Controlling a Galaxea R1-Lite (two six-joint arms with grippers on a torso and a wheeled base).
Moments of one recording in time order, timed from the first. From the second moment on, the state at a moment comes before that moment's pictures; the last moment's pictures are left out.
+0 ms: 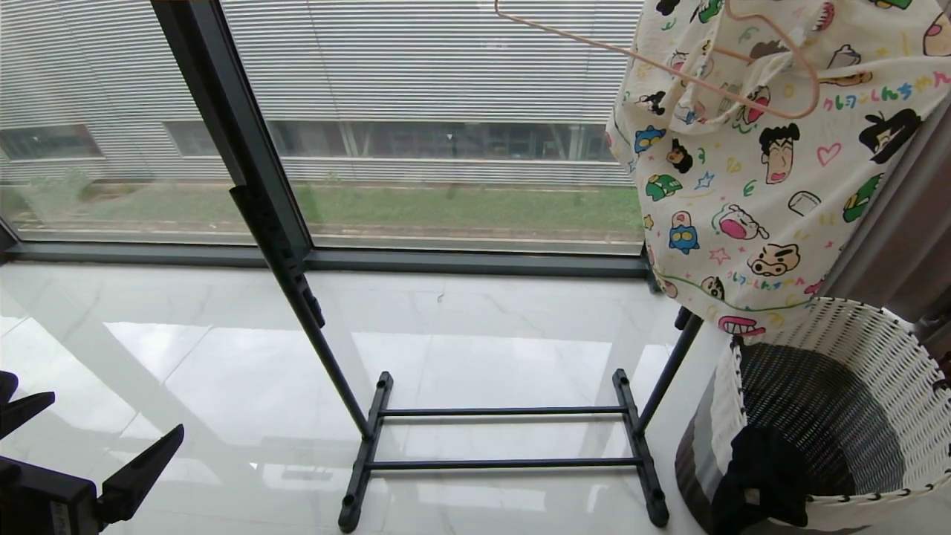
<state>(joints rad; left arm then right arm) -0.22 0.82 -0.33 -0.22 0.25 0.30 0.07 0.67 -0.60 0.24 -0.18 -0.56</state>
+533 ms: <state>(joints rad) -0.22 0.81 -0.33 -0.22 0.26 0.30 0.19 0.75 -0.46 0.23 0.07 -0.72</state>
